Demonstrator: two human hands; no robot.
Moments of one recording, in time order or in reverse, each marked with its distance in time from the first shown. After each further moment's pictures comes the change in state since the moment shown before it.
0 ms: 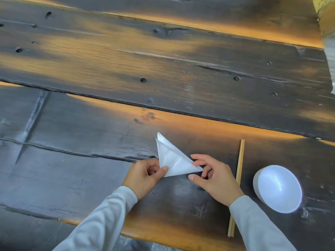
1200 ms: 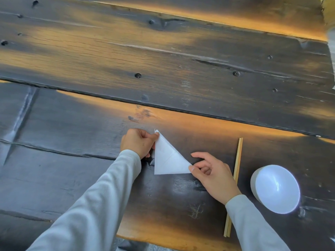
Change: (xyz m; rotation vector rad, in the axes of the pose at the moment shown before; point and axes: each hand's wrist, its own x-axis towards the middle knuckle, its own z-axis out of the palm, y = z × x) left_hand 0.073 0.047 -0.015 0.081 0.251 -0.324; right_hand 0.007 0.011 0.000 -0.021 0.038 0.095
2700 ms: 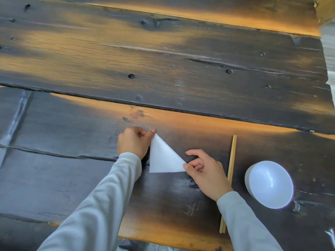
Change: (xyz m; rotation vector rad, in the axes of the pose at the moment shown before) left_hand 0.010 -0.005 0.019 0.033 0.231 0.090; right_hand 0.001 -0.001 0.005 -0.009 0.007 0.043
